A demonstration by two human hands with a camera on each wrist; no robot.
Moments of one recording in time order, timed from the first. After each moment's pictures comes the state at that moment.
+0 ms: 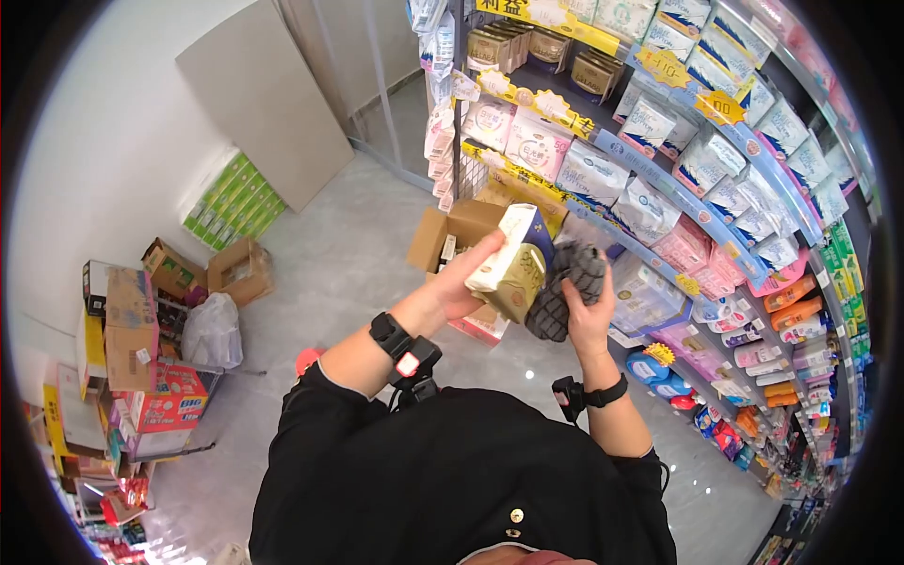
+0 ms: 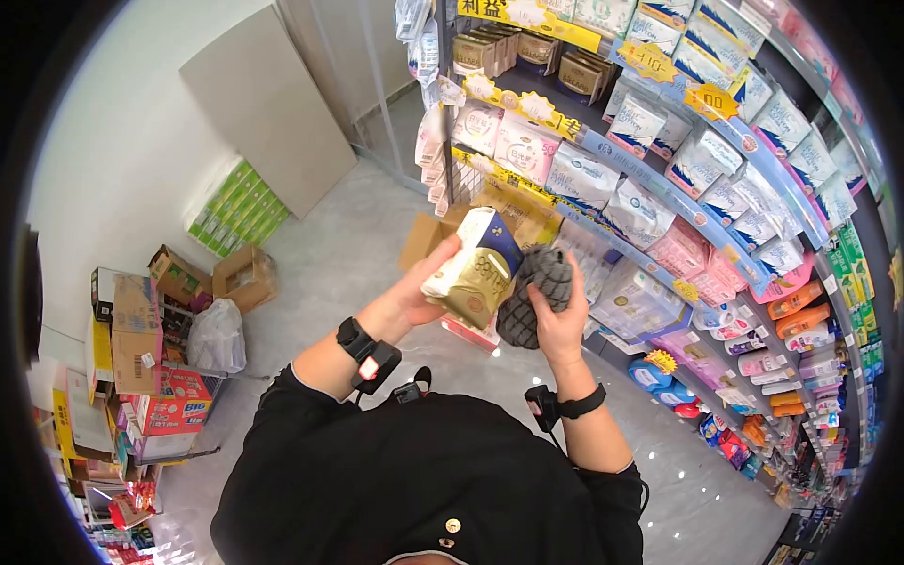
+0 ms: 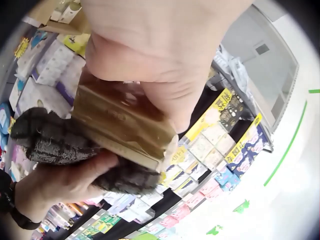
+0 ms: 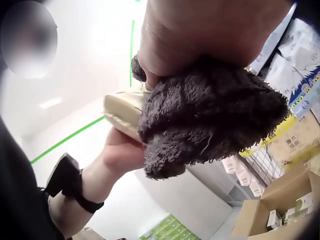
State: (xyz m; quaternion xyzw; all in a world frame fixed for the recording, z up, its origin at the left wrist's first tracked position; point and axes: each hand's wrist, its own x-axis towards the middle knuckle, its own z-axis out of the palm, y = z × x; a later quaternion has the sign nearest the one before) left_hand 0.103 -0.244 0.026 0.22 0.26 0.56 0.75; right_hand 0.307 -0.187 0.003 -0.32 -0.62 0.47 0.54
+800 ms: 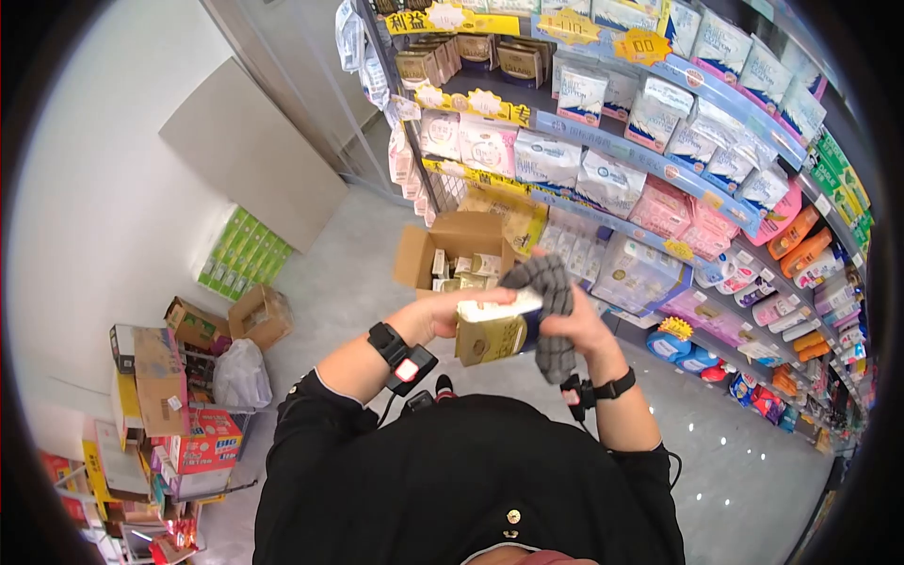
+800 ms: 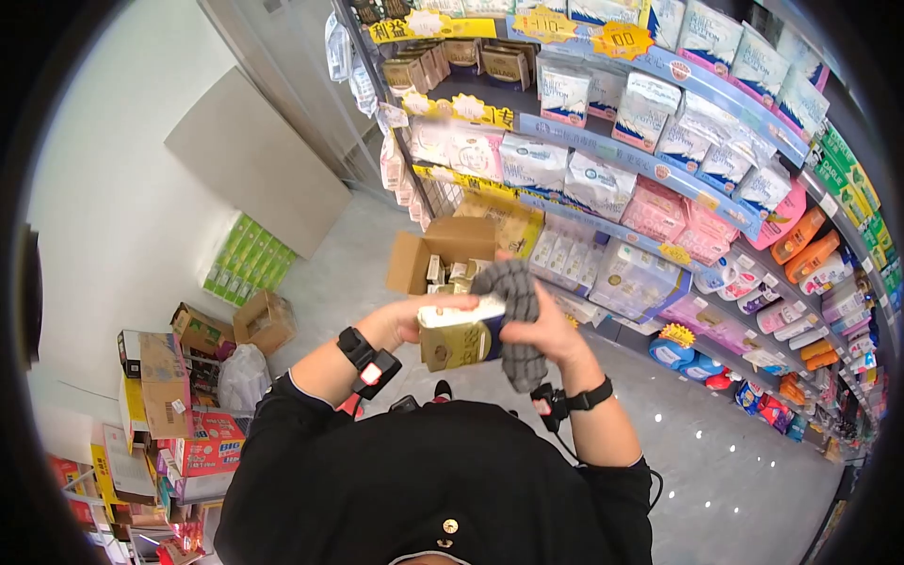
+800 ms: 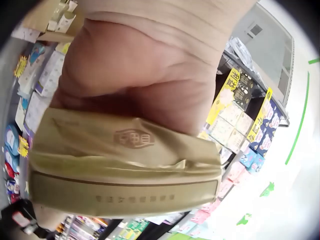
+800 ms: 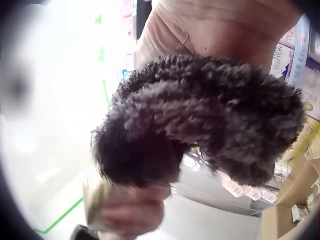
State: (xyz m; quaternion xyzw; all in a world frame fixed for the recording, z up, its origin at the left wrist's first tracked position) left_hand 0.164 -0.225 0.015 0.28 0.43 0.29 0.81; right_hand 0.385 -0.170 0.002 -0.10 -0.52 0.77 0.34
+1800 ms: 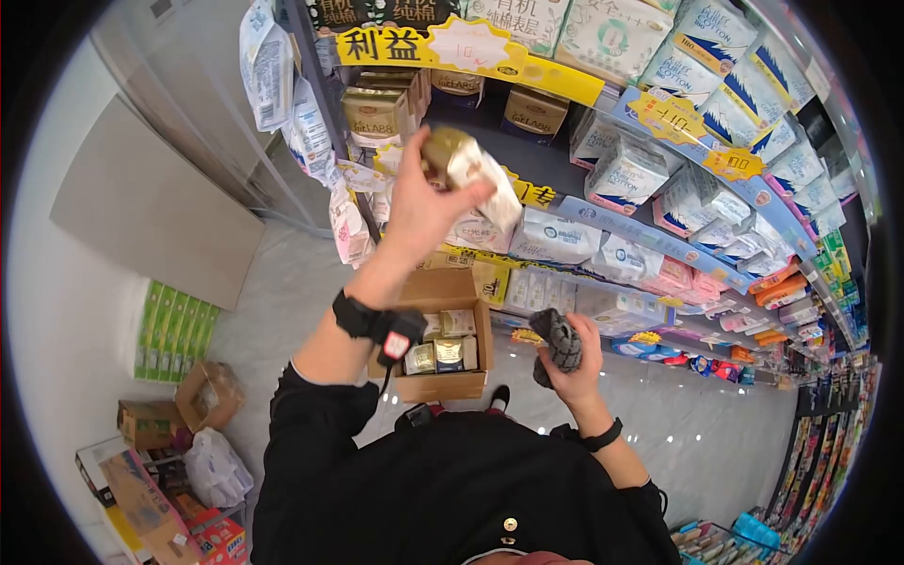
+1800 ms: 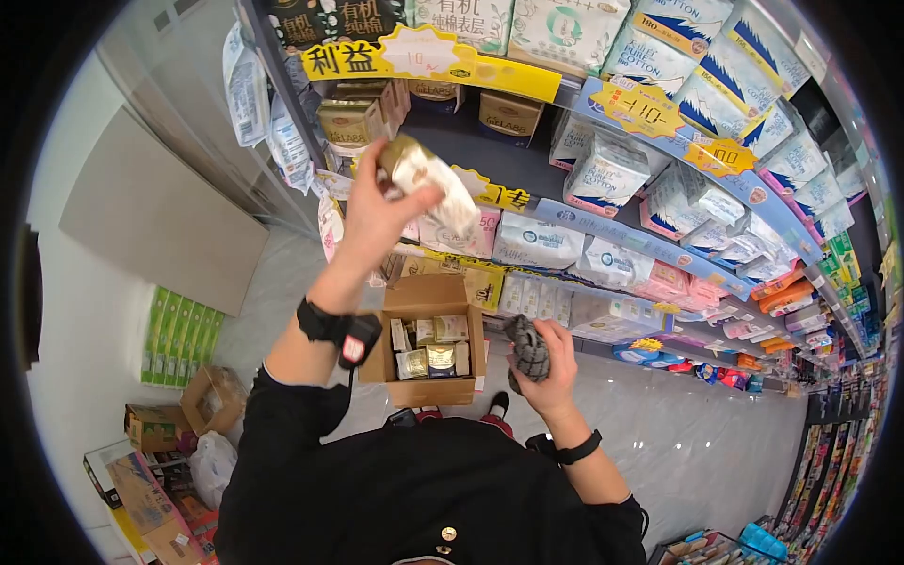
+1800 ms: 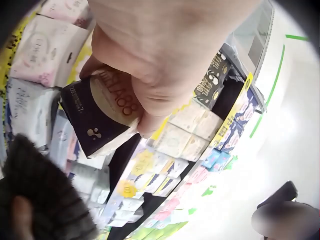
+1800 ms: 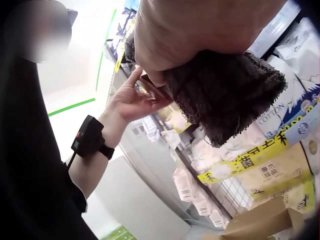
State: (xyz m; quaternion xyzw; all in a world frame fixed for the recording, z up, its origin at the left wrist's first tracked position) left_hand -0.018 0.060 0.100 0.53 0.47 0.59 0.39; right_hand 0.251 -0.060 -0.009 -0.44 -0.75 0.13 0.48
